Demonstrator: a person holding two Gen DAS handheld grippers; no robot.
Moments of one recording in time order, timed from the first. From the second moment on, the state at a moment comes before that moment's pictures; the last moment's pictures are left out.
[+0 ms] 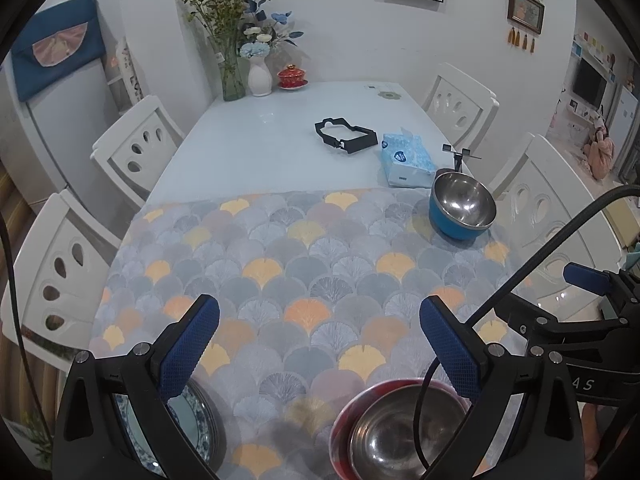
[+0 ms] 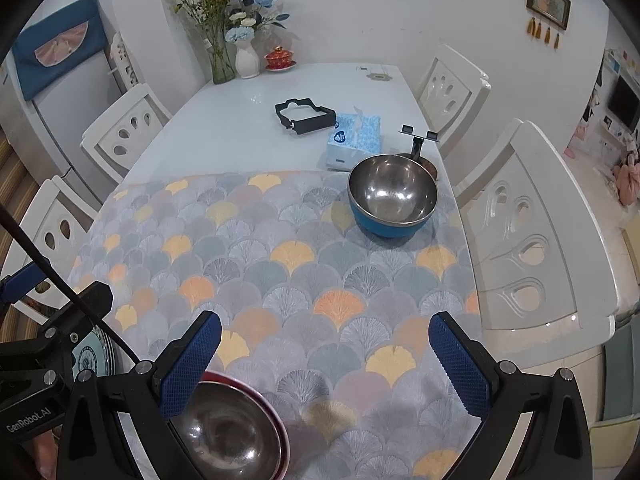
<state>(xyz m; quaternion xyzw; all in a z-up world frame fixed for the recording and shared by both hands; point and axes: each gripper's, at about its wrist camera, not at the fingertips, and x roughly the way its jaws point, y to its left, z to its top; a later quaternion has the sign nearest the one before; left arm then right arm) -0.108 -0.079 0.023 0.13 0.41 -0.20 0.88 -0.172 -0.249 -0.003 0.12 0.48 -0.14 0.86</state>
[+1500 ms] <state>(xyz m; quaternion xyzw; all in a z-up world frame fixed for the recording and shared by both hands) 0.061 -0.315 -0.124 0.09 0.57 -0.39 0.72 -0.075 -0.444 -0.134 0.33 0.51 -0.22 0.77</state>
